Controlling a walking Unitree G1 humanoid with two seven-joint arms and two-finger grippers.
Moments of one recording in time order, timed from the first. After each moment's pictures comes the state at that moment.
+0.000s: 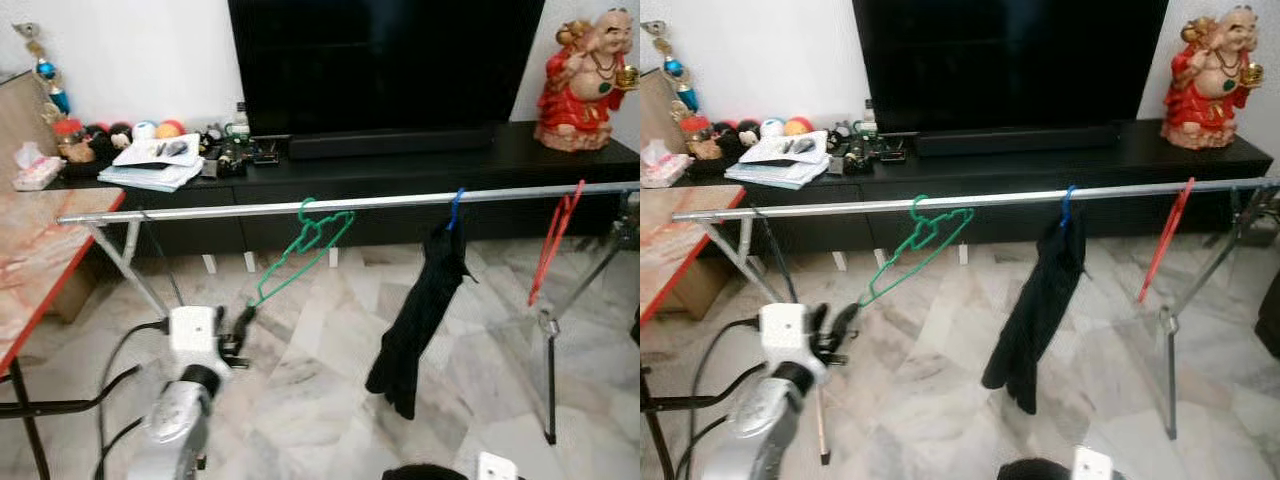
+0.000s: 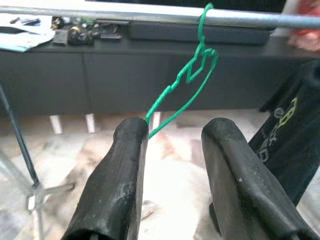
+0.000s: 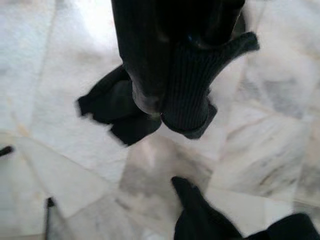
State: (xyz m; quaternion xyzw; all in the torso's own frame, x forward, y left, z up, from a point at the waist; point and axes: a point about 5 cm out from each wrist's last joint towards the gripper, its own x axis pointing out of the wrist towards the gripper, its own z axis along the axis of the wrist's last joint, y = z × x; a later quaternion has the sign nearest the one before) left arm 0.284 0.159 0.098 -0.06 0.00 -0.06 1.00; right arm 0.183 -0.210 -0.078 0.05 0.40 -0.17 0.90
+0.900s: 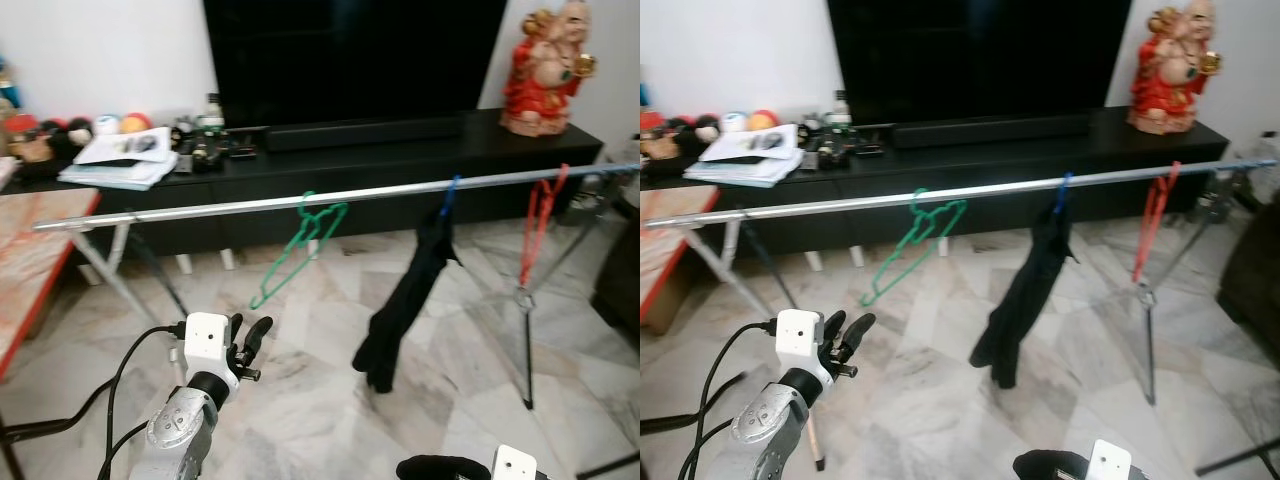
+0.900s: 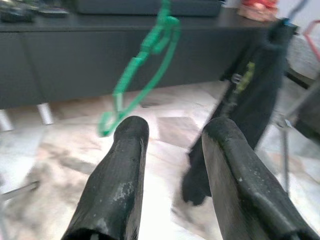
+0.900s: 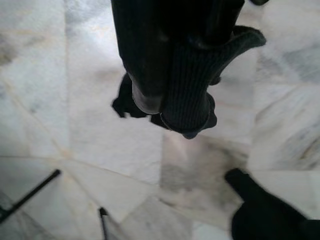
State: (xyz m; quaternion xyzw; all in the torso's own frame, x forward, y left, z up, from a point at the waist) left arm 0.278 0.152 0.092 -0.06 0.02 -0.11 0.99; right arm 0.196 -0.222 -0.068 0.06 0.37 -0.22 0.90
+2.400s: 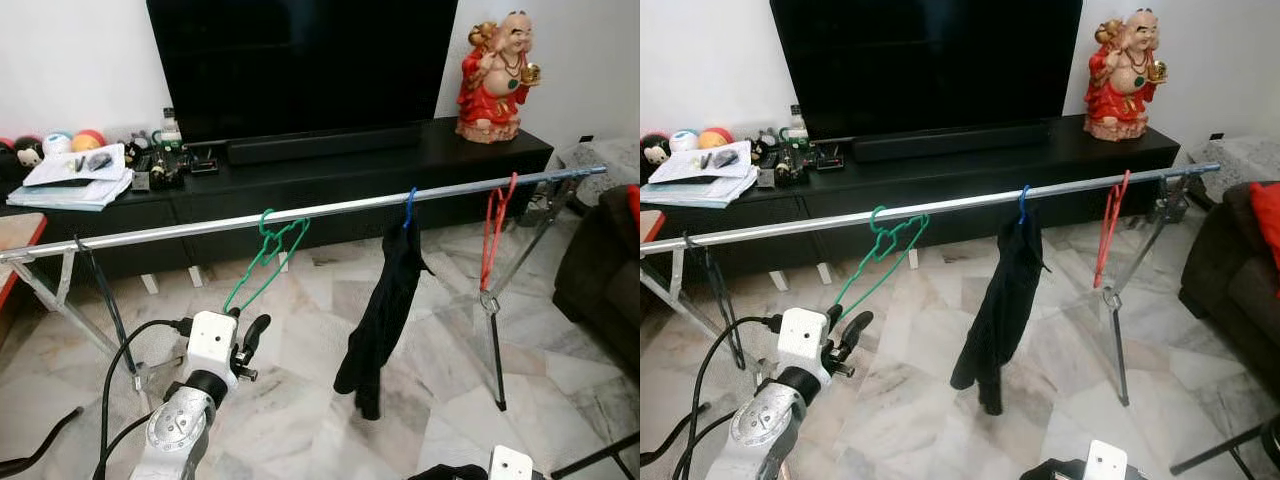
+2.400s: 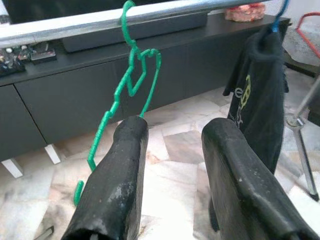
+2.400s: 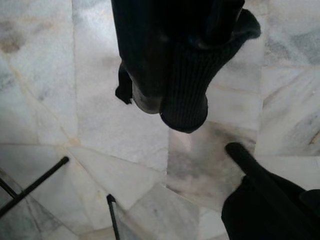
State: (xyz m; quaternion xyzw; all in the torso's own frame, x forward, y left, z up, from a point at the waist) left arm 0.279 0.153 0.098 0.03 -0.01 -0.10 0.99; right arm 0.196 -0.217 -0.069 0.04 0.37 -0.20 0.91
